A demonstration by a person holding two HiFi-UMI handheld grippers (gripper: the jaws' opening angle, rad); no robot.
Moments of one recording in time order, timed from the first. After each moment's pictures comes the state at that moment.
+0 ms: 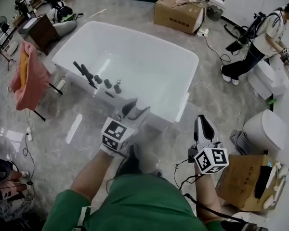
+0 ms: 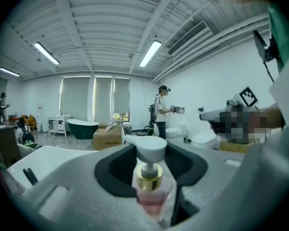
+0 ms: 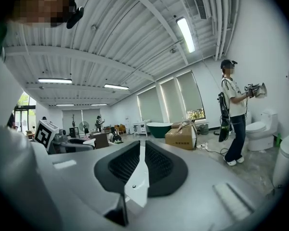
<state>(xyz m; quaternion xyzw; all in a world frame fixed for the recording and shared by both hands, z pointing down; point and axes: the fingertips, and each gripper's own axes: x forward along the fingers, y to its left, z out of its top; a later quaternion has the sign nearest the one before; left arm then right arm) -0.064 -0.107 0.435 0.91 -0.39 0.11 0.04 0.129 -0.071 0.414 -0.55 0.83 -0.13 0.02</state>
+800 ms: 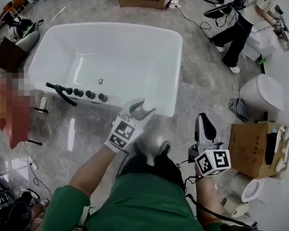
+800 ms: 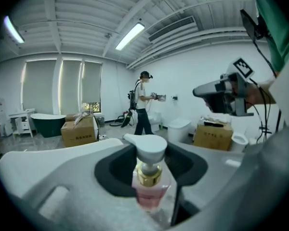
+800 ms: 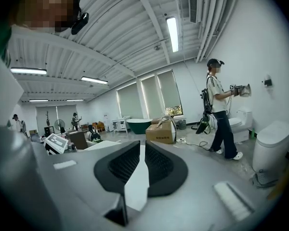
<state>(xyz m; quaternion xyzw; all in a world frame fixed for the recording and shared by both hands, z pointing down) -0.035 -0.238 0.551 0.96 -0.20 0.18 0.04 0.108 -0.166 0.463 -0.65 0.74 -0.16 0.00</state>
